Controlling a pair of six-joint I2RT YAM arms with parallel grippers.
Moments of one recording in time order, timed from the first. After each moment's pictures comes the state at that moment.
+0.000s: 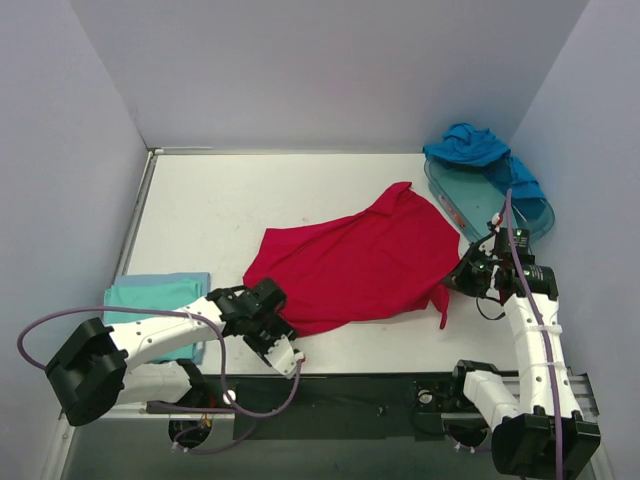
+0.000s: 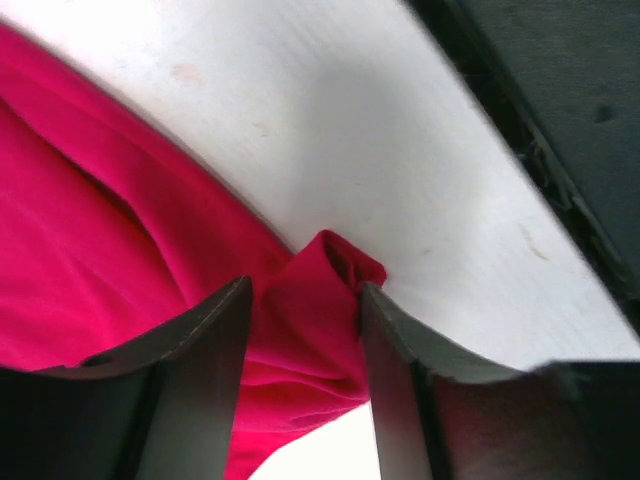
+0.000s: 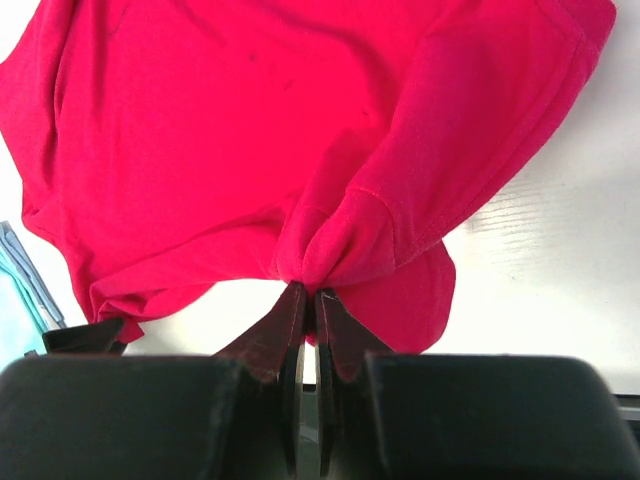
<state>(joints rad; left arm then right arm) -0.89 1.20 0.61 -0.71 0.30 1.39 -0.14 0.93 0.84 -0.90 -0.28 0.42</state>
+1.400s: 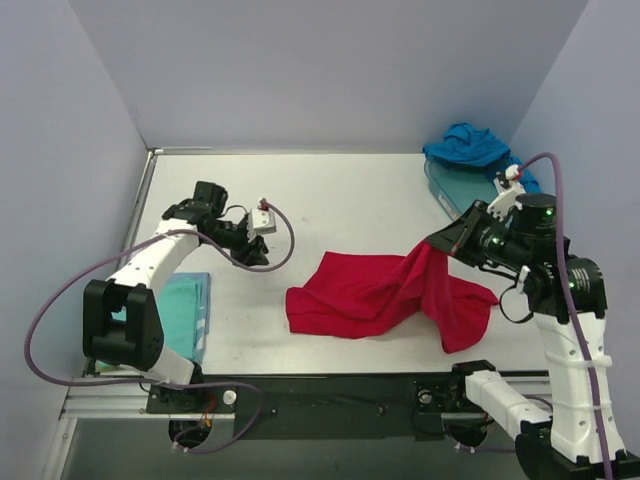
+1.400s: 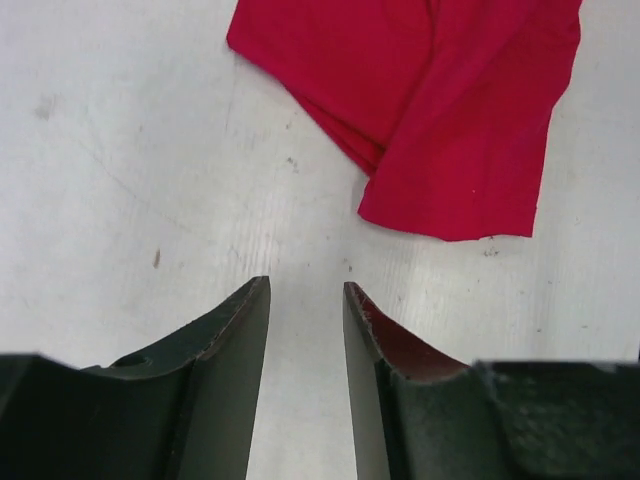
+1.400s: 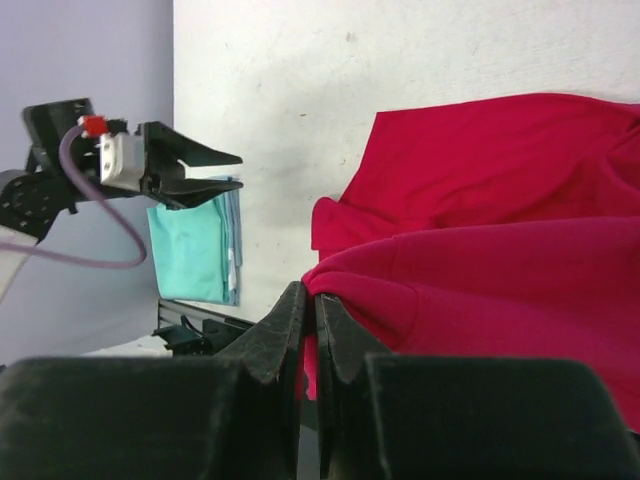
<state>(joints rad) -0.15 1.51 1.10 -0.74 0.87 0.93 0.12 0.92 1.42 -1.07 -0.36 0.62</state>
